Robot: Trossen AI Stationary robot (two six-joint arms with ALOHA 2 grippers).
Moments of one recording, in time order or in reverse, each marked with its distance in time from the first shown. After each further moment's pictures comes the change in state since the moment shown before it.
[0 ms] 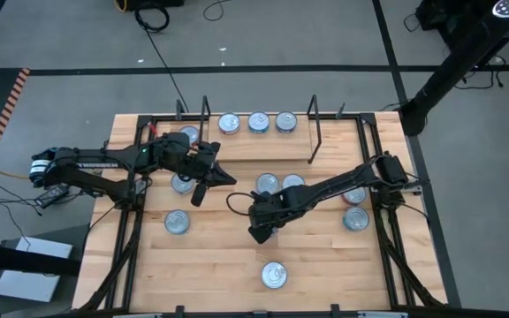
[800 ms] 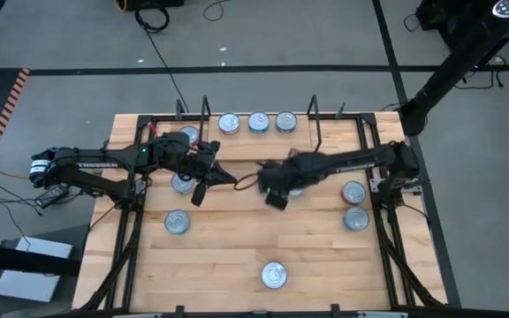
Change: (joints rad) left arm 0.000 0.000 0.000 0.003 -0.010 0.031; right arm -0.154 -0.145 0.139 -0.353 0.357 -0.636
